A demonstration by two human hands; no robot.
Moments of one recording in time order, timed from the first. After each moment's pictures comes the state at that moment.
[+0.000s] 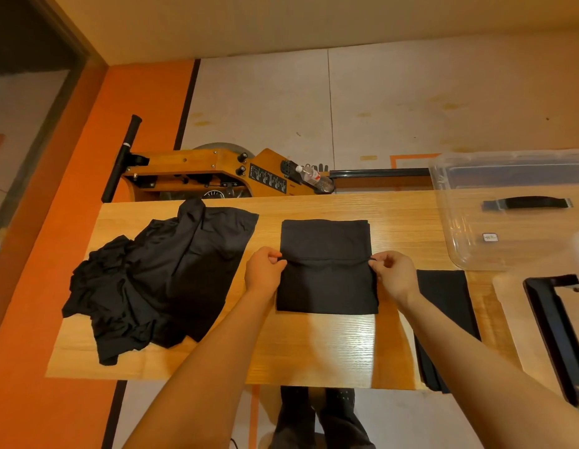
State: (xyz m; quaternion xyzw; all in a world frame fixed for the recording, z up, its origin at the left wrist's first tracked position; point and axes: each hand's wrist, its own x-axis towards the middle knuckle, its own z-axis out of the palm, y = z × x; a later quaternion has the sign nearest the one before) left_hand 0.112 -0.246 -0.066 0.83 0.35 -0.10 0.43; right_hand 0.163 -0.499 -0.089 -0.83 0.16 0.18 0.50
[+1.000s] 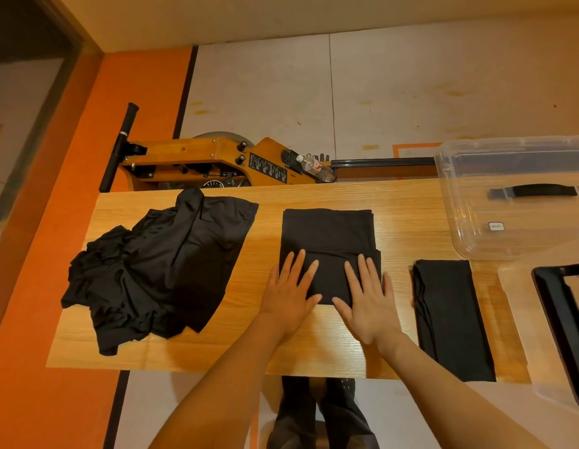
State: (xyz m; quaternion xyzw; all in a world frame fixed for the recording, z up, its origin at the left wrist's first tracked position) left_hand 0.057 -0.282 -0.093 0.97 -0.03 -0.22 0.06; right_hand 0.076 -0.480 -0.123 -0.97 -0.18 0.14 0.08
